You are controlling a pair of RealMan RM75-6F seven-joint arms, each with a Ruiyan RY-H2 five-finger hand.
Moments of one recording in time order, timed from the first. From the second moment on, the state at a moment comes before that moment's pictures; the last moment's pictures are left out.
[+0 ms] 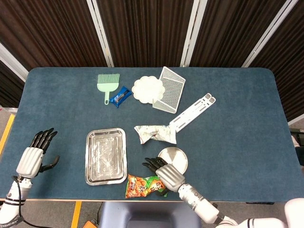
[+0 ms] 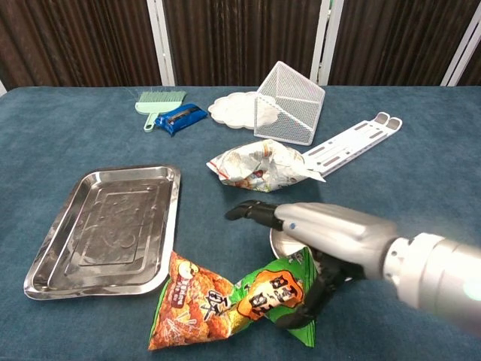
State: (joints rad) left arm -0.28 -1.40 -0.01 -1.11 1.58 1.49 -0.37; right arm 0.56 -1.59 0.05 -1.81 -1.26 0.88 -0.35
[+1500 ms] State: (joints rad) left arm -0.27 -1.40 -0.02 -1.10 1.57 1.46 -0.34; right arm 0.96 -1.84 0.37 -1.30 -0.73 1.01 -0.46
